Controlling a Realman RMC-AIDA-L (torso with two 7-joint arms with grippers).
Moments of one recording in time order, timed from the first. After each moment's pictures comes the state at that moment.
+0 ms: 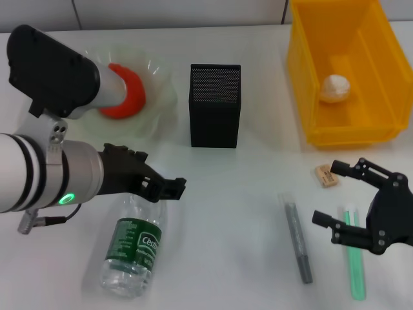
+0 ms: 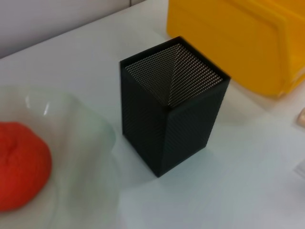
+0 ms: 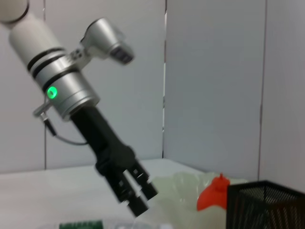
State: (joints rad) left arm -0.08 -2.08 1.85 1.89 2.64 1.23 -2.88; right arm 0.14 2.08 -0.90 -0.60 -1.60 -1.68 0.77
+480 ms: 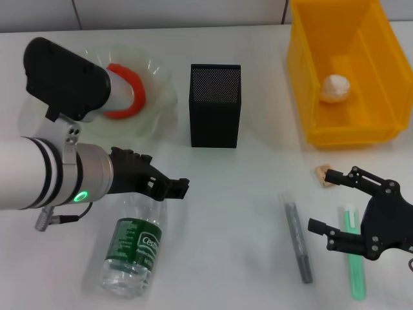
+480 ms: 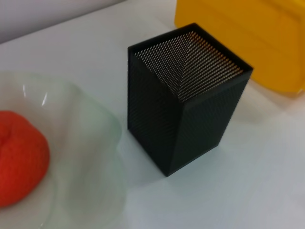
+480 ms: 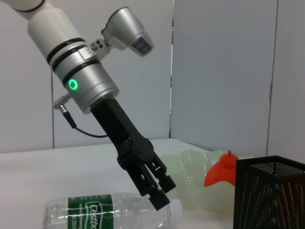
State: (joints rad) left arm -0.12 -2.08 1.86 1.74 2.62 1.13 -2.88; right arm 0.16 2.08 -0.90 -0.58 -1.65 -1.65 0.76
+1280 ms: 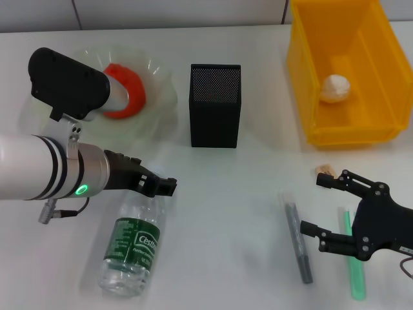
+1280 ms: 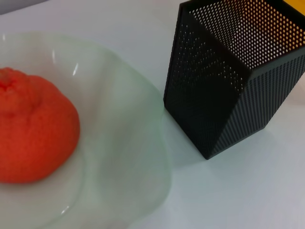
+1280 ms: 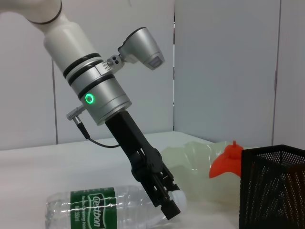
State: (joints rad) left arm -0.21 -2.08 1.82 1.54 2.62 1.05 -2.88; right arm 0.19 2.08 -0.90 -0.54 -1.67 -1.63 0.77
